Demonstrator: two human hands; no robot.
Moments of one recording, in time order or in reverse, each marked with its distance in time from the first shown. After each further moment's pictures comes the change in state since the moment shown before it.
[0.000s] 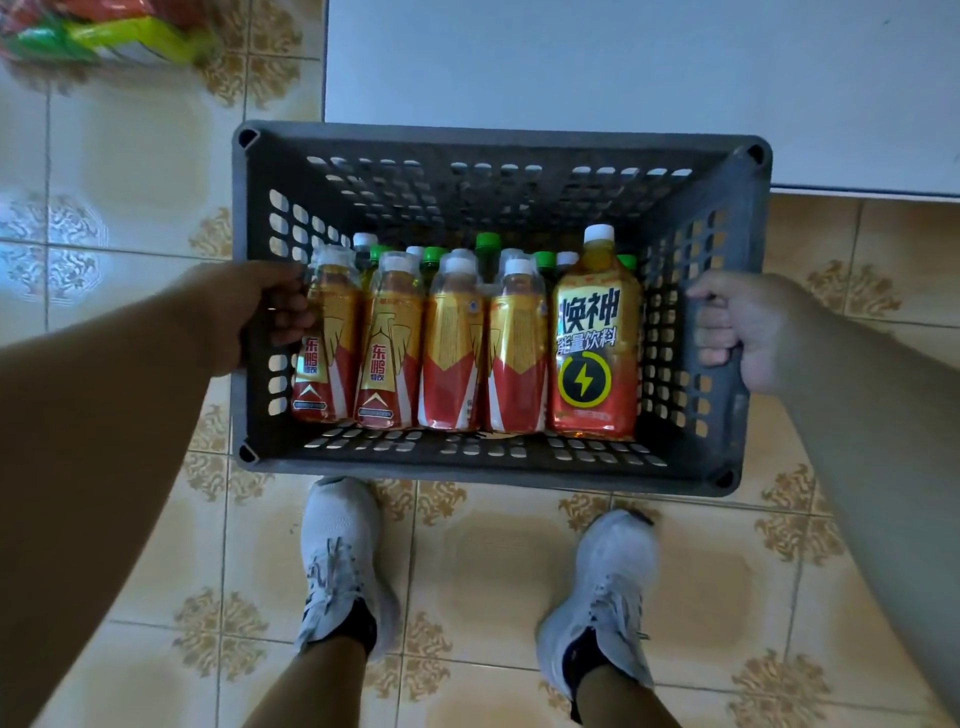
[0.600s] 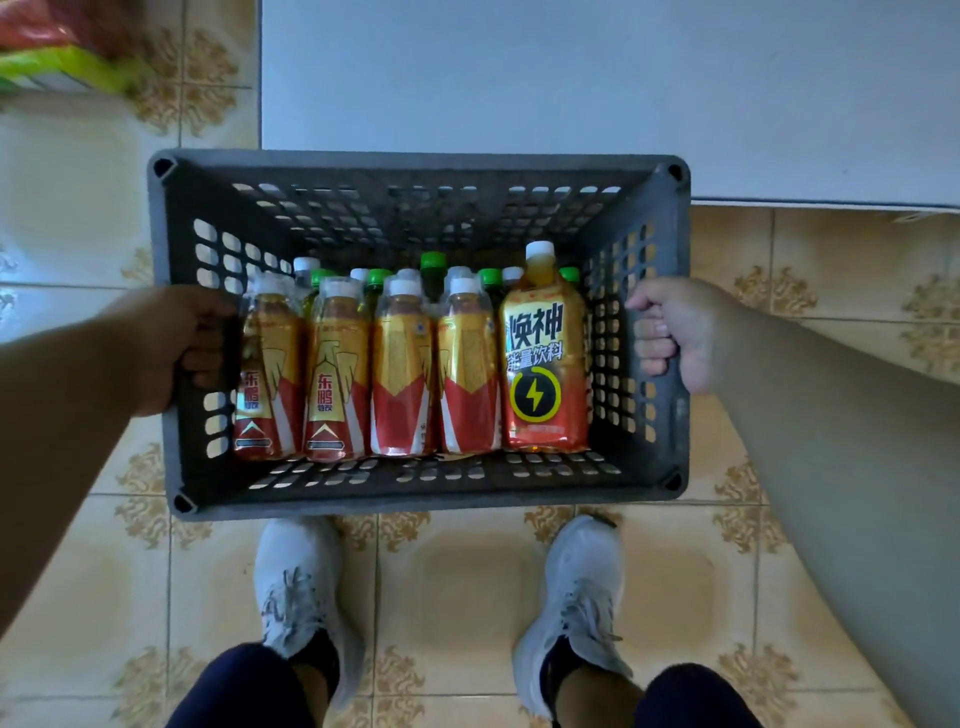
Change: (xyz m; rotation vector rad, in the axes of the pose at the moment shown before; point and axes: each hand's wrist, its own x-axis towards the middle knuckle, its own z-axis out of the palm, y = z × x) left_hand 0.021 -0.014 -0.011 -0.021 -0.082 -0.025; right_hand -0.007 0.001 -0.003 -0.042 -0.036 0.040
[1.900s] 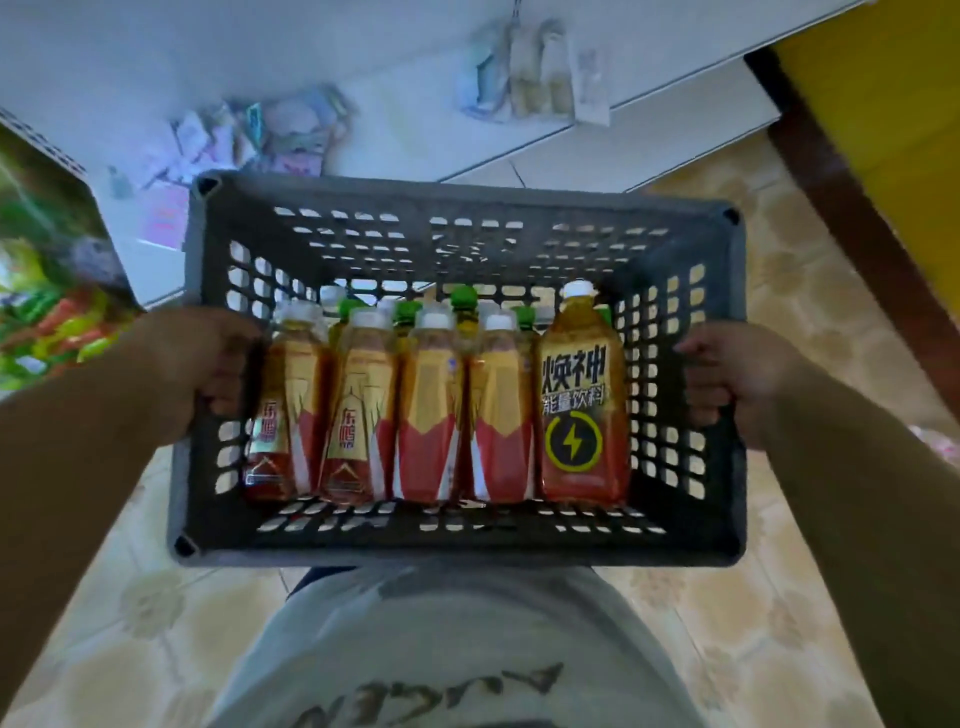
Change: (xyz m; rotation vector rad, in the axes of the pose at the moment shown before) left_hand -0.575 0.158 0.052 0.487 -0.340 0.354; right_hand -0.658 0.030 -0.188 0.518 0.353 -0.123
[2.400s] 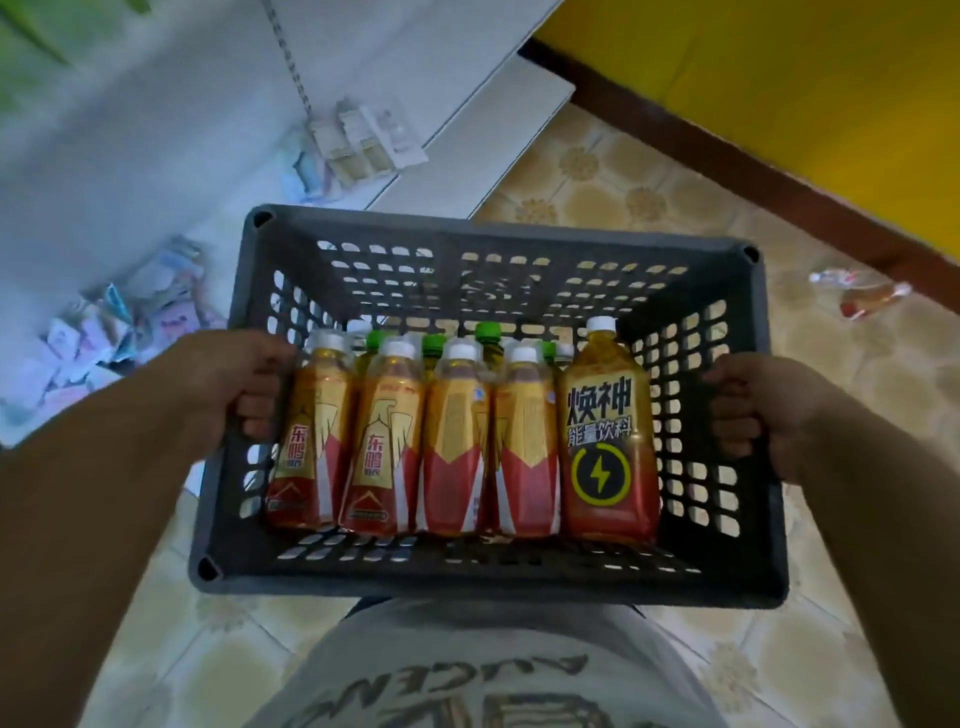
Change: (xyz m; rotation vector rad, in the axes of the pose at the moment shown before) left_hand -0.057 0.085 0.128 0.295 -0.252 0.071; right_hand -0.102 0.105 -0.097 0.455 0.255 0.100
